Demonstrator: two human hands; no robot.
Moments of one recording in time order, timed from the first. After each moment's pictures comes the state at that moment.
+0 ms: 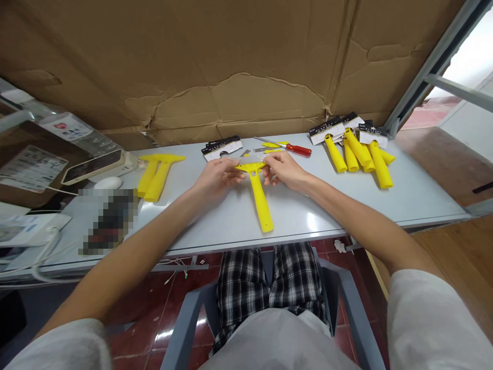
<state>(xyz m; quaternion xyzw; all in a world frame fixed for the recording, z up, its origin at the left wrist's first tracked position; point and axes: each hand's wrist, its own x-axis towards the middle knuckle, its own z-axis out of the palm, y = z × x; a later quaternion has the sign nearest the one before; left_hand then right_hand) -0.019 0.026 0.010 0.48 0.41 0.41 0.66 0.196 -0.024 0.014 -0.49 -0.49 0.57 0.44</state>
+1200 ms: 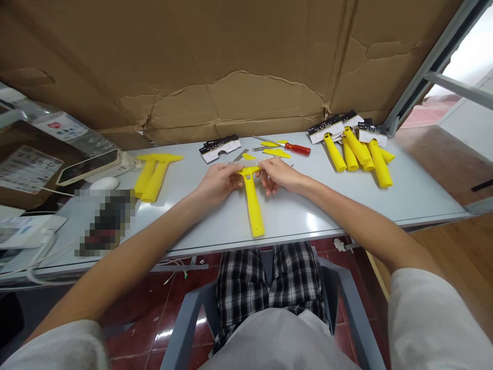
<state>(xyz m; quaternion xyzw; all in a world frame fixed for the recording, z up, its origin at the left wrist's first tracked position) -0.013 0.015 0.003 0.47 0.43 0.39 0.67 0.191 -0.025 0.013 -0.53 -0.51 0.59 0.32</state>
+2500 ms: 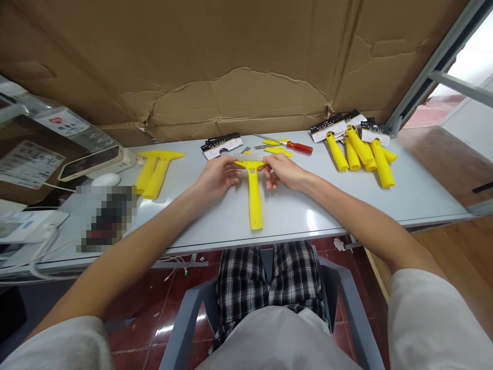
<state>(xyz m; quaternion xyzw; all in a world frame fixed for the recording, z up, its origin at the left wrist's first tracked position) -0.020 0.029 0.003 0.44 0.44 0.42 0.66 0.195 -0.019 0.010 -0.51 -0.46 0.62 0.38</state>
